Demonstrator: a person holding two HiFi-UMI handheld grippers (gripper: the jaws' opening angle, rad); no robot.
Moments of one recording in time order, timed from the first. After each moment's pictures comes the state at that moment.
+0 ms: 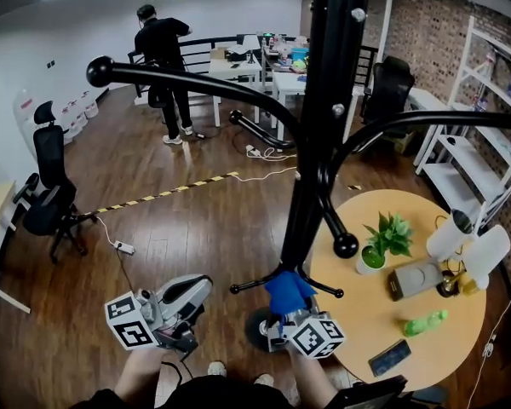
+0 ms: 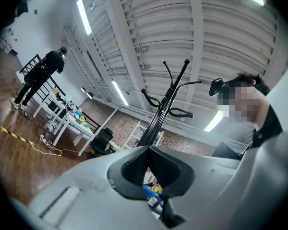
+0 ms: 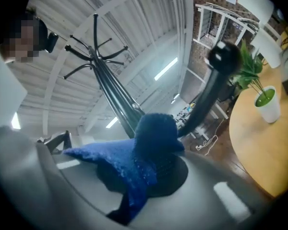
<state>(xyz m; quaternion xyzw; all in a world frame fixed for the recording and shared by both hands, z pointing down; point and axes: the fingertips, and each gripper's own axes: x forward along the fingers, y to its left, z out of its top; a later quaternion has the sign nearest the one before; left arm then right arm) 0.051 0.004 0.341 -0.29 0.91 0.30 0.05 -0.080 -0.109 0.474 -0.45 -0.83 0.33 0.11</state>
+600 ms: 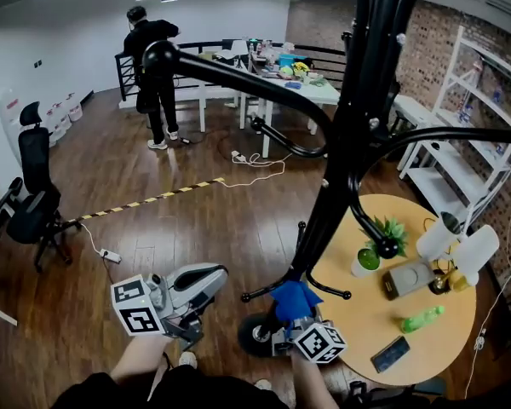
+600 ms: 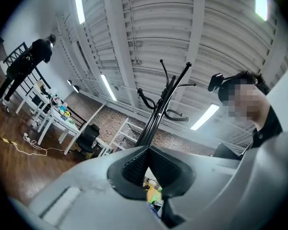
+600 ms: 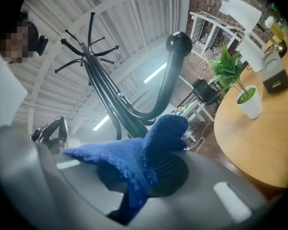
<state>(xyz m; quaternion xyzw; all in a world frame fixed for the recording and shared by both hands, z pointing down) 0.031 0.019 0.325 -0.37 0.88 0.29 0.05 -0.079 -0.116 0.505 -0.38 -0.85 0.34 0.11</state>
